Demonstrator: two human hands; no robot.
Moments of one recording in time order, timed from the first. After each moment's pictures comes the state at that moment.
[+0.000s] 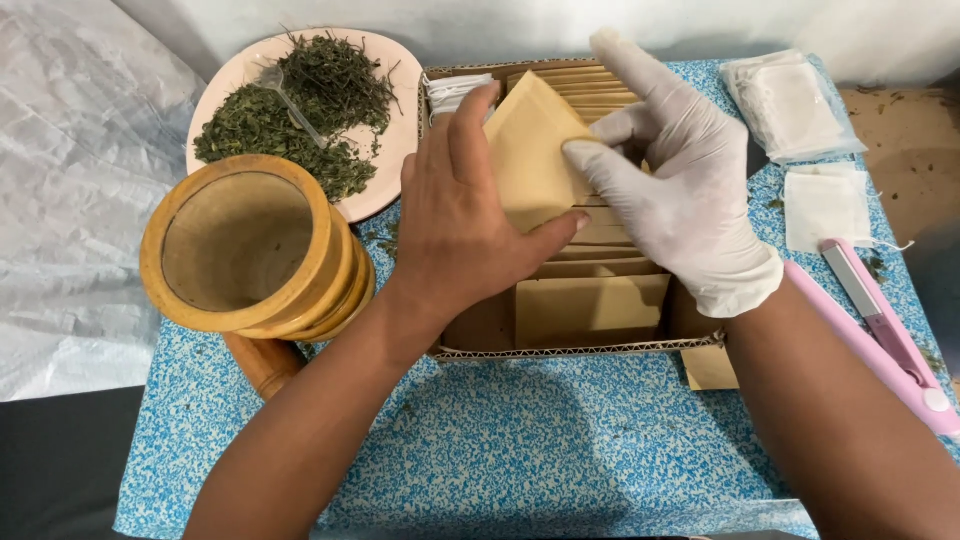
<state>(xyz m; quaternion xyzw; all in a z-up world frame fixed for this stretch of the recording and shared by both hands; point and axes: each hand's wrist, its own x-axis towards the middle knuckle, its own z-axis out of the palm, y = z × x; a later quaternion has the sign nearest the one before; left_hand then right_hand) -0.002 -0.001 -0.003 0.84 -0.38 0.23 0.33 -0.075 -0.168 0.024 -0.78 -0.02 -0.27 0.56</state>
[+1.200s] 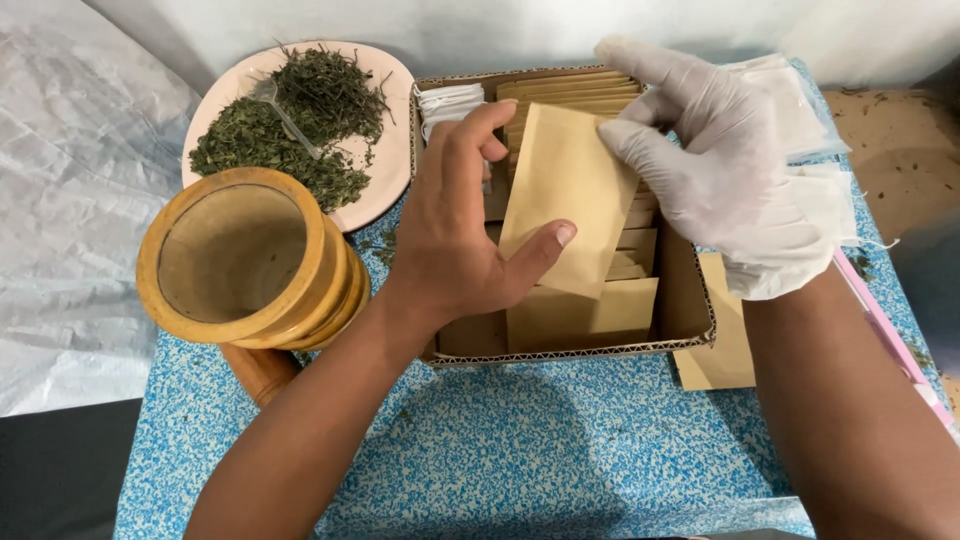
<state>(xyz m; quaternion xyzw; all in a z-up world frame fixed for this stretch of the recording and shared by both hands) -0.006 0.007 0.011 0.72 -0.49 0.21 0.45 -0.087 -0.198 0.054 -0.89 -0.03 -0.24 0.37</state>
